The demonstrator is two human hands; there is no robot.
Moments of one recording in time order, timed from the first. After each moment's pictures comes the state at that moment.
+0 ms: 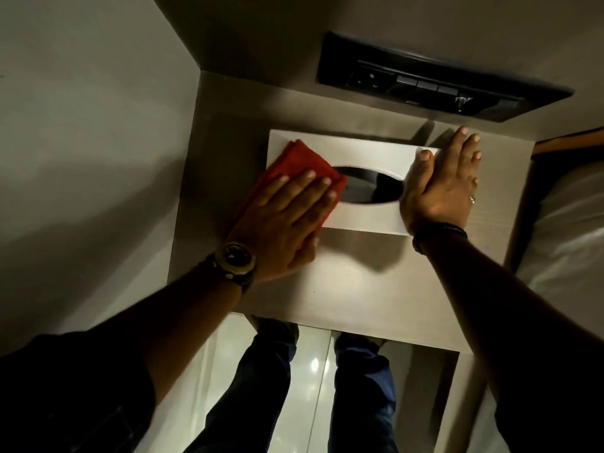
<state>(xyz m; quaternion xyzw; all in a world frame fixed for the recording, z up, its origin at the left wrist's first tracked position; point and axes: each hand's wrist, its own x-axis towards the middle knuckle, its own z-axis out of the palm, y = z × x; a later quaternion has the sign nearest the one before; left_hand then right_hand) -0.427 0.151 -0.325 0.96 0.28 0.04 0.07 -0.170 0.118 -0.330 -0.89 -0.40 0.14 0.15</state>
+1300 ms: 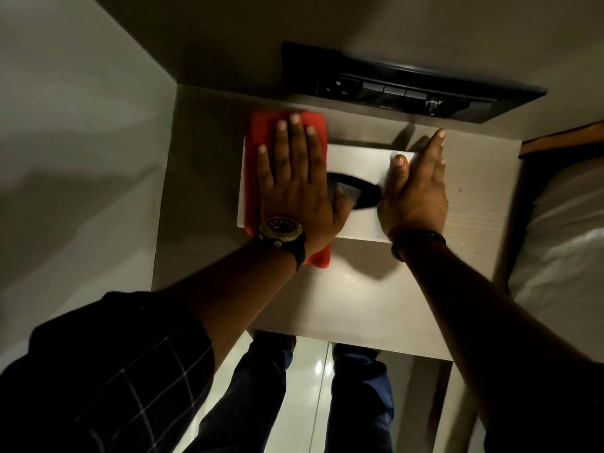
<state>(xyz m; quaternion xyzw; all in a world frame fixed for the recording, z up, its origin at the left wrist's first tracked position) -0.329 0.164 -0.308 0.83 0.55 0.00 0.07 -0.173 0.122 -0.331 -0.88 -0.39 0.19 0.19</state>
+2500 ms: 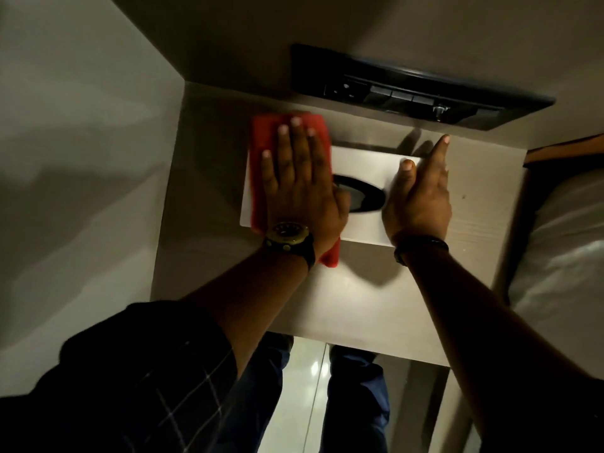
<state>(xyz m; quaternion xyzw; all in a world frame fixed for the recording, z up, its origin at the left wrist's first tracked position) -0.321 0.161 -0.303 0.80 0.59 -0.01 0.11 -0.171 0.122 -0.329 -0.87 -0.39 0.20 0.21</state>
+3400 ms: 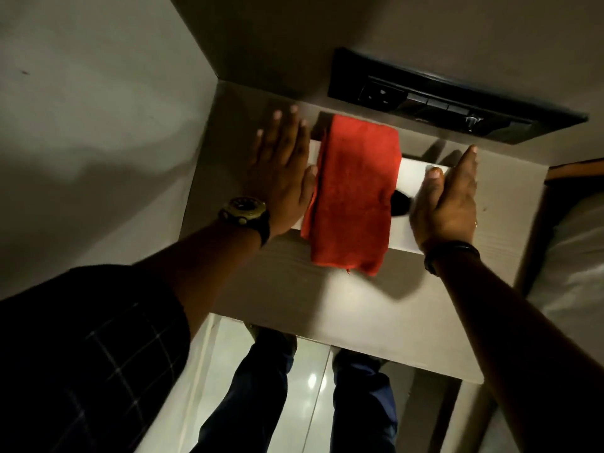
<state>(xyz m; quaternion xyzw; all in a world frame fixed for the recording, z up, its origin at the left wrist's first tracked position) -0.401 0.209 -0.312 0.85 0.51 0.01 0.15 -0.170 0.123 -0.319 -0.87 -0.39 0.21 0.21</state>
